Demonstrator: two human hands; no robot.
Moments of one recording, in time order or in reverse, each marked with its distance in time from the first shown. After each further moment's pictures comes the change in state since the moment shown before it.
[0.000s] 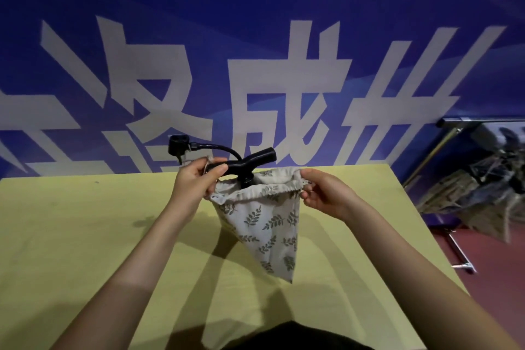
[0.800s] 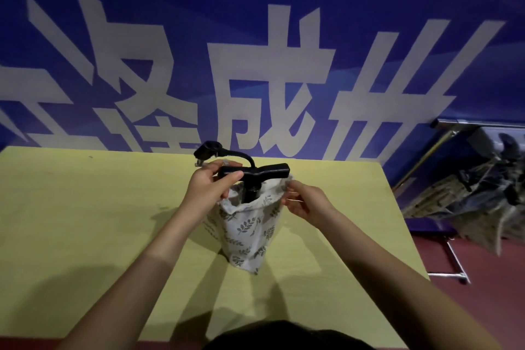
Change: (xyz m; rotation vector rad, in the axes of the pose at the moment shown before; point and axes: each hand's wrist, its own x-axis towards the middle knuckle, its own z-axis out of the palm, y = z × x) left_hand -0.047 -0.004 0.095 0.080 -0.009 -0.056; right_hand -0.004 0.031 -0.054 -0.045 0.232 0.101
